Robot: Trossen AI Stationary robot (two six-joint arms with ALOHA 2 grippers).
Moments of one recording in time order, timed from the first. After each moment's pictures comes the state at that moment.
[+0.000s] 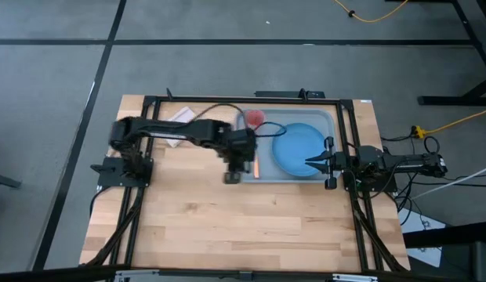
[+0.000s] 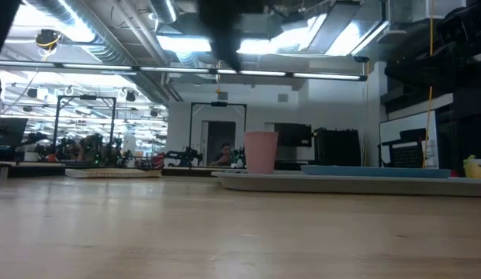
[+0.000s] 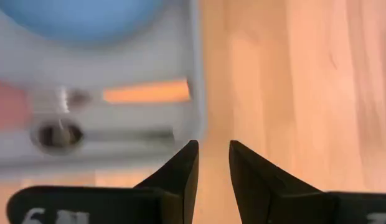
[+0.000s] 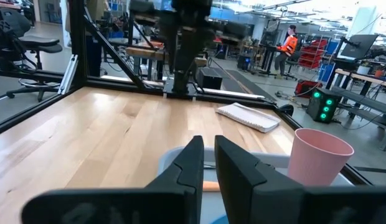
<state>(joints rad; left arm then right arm) 0.03 1.81 1.68 -0.94 0.08 0.03 0.06 0.05 0.01 0.04 0.09 -0.14</state>
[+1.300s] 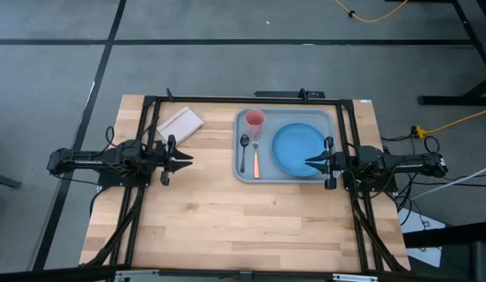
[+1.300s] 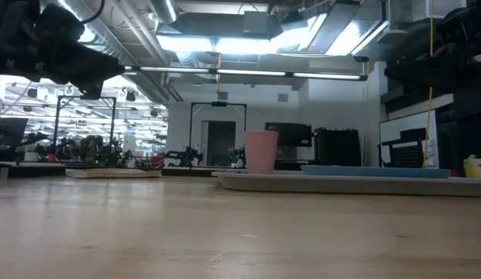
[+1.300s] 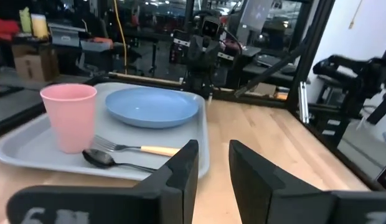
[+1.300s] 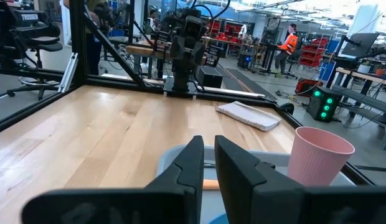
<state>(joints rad) 0.05 0.08 0.01 0.10 0.03 -0.16 0.06 0.05 0.01 0.04 0.09 -0.14</state>
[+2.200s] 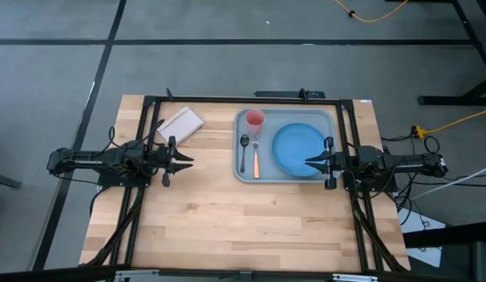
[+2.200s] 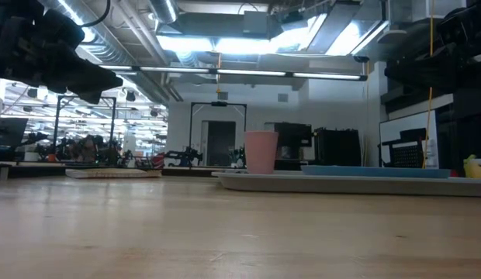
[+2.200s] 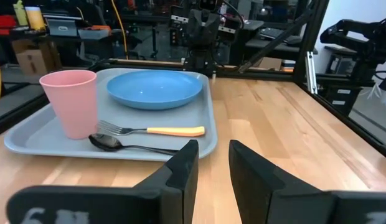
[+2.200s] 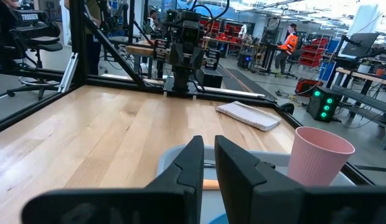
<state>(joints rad) 0.05 0.09 0.01 0.02 0.03 -0.07 0.06 0.05 0.01 0.04 0.09 -0.14</state>
